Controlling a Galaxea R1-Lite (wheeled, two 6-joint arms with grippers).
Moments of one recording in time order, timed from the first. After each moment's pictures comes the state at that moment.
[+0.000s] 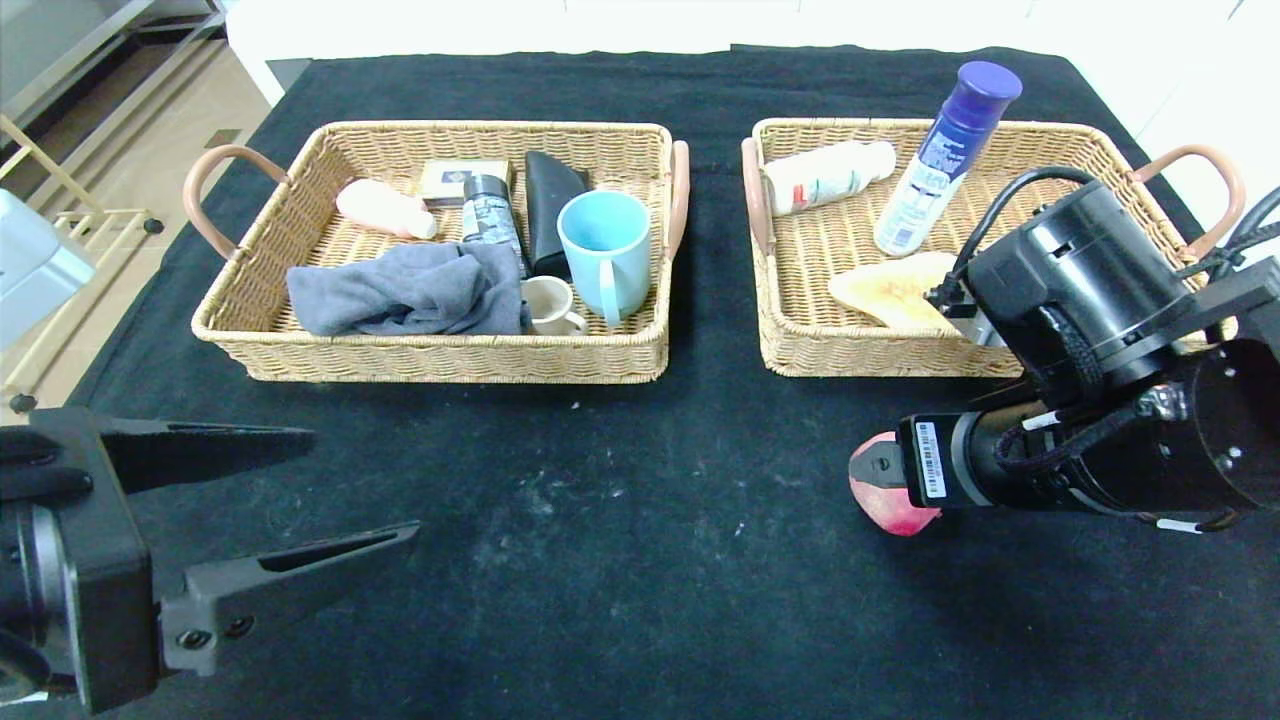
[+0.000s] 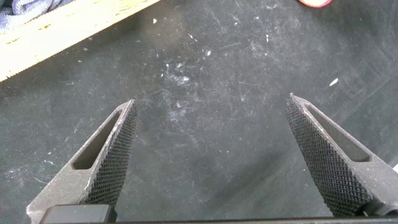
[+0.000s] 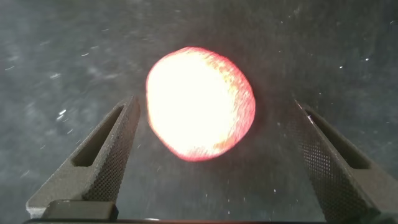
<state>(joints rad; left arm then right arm) -0.53 1.07 -0.96 0.27 -0.07 0.07 0.68 1.68 -1.40 0.59 -0.38 0.52</state>
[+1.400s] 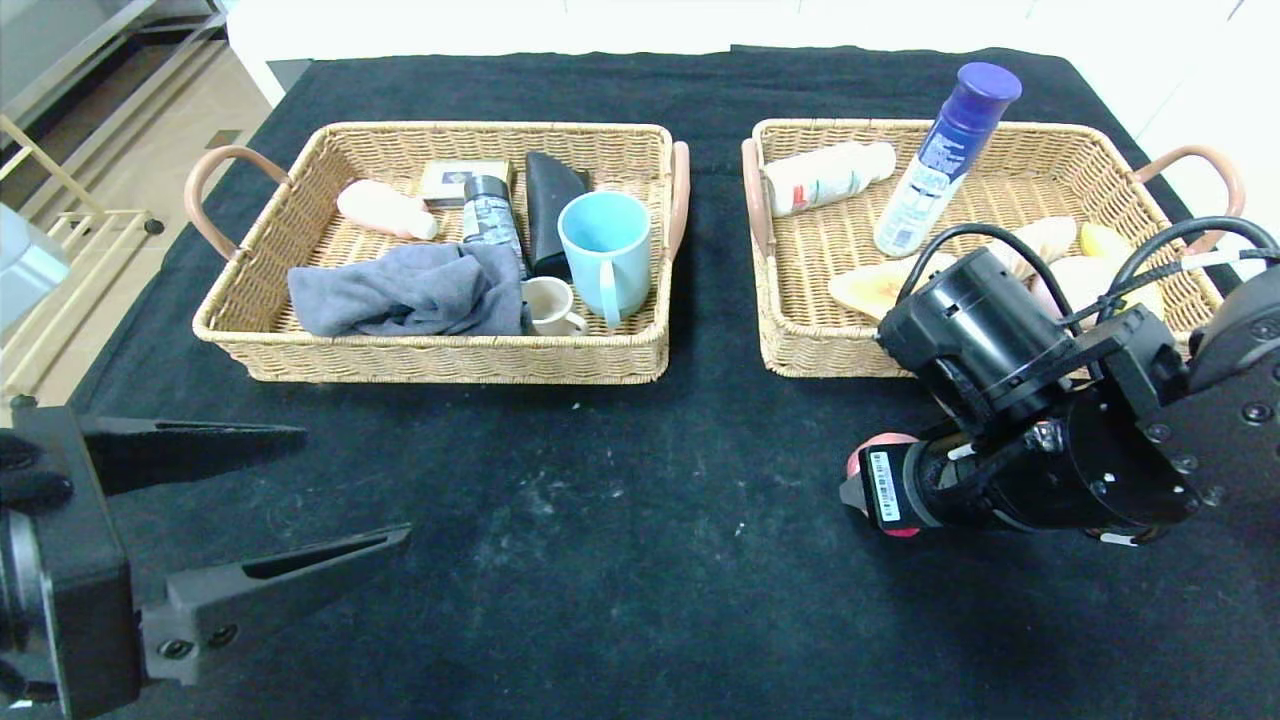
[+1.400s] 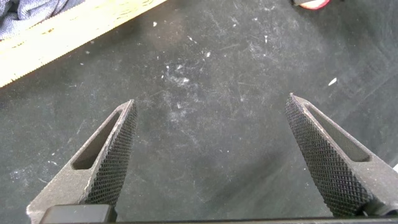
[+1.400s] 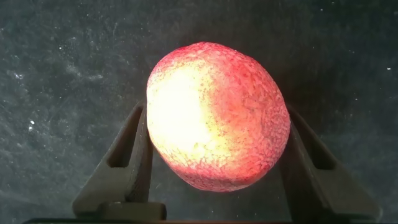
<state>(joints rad) -0.53 1.05 -0.96 0.27 -0.07 0.08 0.70 1.78 -1.40 0.59 -0.38 0.53</state>
